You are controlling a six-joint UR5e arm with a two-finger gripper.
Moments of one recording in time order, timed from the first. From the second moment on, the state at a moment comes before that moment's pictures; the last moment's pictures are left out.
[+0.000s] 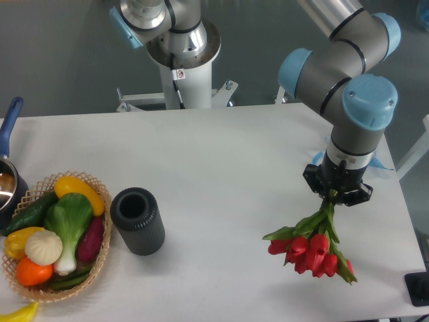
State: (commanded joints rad) arm 2.66 -2.03 -1.39 -1.16 1.51 1.16
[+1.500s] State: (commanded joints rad) arm 2.56 -1.78 -1.74 -0.79 0.39 1.07
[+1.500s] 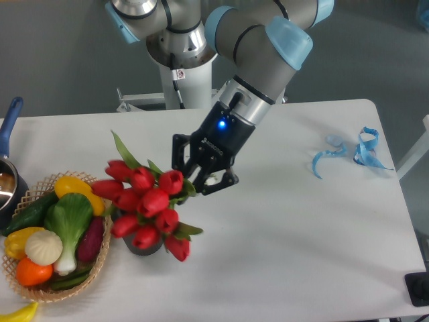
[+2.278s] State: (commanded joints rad) arm 2.55 -1.86 -1.76 -0.73 0.13 1.09
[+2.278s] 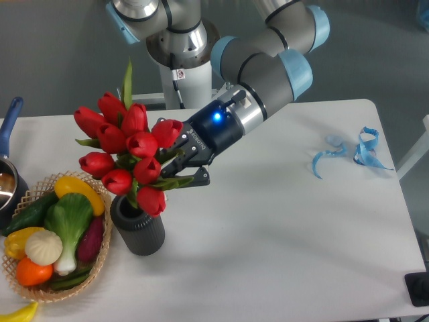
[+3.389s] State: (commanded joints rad) arm 2.47 -1.89 -1.80 -0.73 0.13 1.18
